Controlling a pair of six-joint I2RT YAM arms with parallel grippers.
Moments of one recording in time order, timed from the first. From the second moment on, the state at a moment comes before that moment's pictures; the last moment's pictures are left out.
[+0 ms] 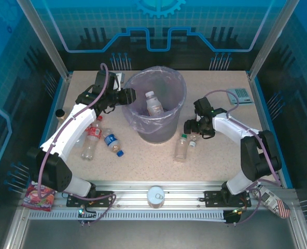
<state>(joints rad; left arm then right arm) -0.28 1.47 1.37 -0.62 0.14 -0.39 0.32 1.59 1.01 -0.67 0.00 0.39</state>
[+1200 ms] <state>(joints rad) -0.28 1.47 1.37 -0.62 0.14 -0.39 0.27 1.67 0.94 -0.58 0.02 0.40</state>
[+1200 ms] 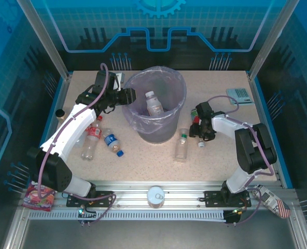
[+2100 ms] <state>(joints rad) -0.28 1.47 1.37 -0.62 0.15 -0.39 0.30 1.02 1.09 -1.00 -0.04 0.33</state>
